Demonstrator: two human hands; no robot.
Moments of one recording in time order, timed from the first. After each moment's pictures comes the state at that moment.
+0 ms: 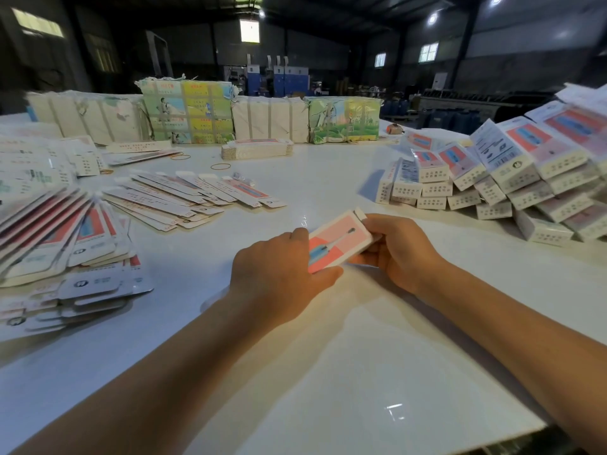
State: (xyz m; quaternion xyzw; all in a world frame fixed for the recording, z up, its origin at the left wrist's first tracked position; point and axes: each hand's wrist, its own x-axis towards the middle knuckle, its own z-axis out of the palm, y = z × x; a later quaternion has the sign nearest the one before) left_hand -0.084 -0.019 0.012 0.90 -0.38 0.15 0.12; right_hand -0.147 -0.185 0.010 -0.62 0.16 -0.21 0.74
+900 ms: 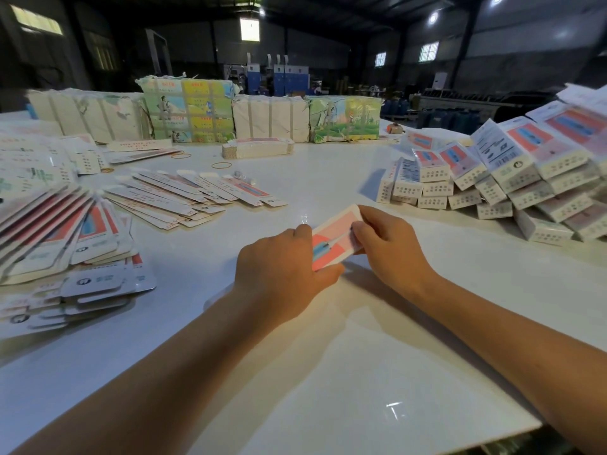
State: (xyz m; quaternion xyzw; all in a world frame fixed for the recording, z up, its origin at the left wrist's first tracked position) left_hand -0.083 -0.022 0.010 0.89 -0.40 0.20 0.12; right_hand -0.152 -0.172 0.004 -0.85 0.12 -0.35 0.38
